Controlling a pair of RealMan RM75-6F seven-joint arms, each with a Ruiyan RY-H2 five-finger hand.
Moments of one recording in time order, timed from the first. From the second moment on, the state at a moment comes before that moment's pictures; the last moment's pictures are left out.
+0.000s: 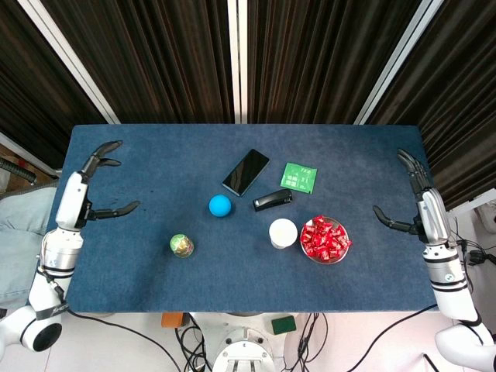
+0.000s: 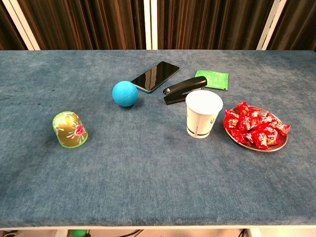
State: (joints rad) left arm -0.40 -1.22 -0.31 -1.70 1.50 1.39 -0.61; right arm 0.35 -1.25 0.24 -1.47 -1.59 1.47 0.66
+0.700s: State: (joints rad) left arm -0.39 -1.12 -0.23 -1.76 1.55 1.38 -0.34; right arm 0.32 -1.23 0.18 -1.47 -1.64 1.54 0.46
